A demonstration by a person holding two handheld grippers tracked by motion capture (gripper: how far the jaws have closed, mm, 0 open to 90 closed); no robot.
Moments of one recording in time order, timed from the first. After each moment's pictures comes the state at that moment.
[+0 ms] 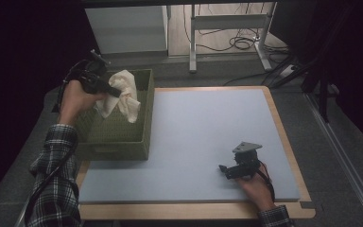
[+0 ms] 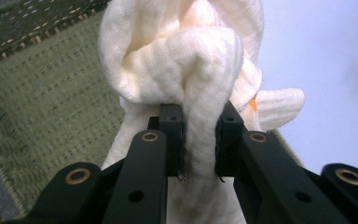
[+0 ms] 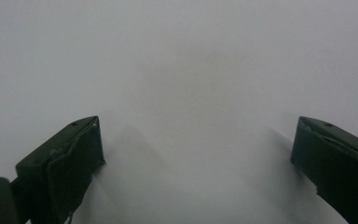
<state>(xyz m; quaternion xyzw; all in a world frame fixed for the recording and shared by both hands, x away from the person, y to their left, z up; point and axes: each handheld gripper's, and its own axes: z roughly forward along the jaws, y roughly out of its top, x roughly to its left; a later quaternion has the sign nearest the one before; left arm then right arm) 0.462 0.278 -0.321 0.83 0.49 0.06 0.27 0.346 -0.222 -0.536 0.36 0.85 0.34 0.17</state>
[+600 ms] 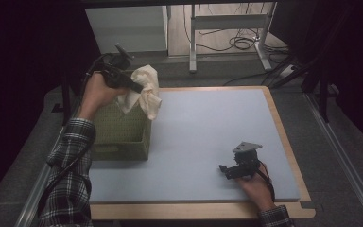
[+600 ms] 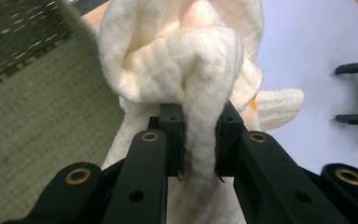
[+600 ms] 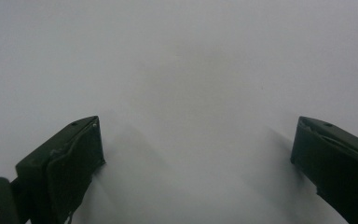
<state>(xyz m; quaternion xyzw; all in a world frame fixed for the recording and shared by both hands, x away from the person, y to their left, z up) 0.475 0.210 -0.306 0.85 0.43 0.05 0.29 0.346 -0.222 -0.536 0.35 0.85 0.34 0.17</state>
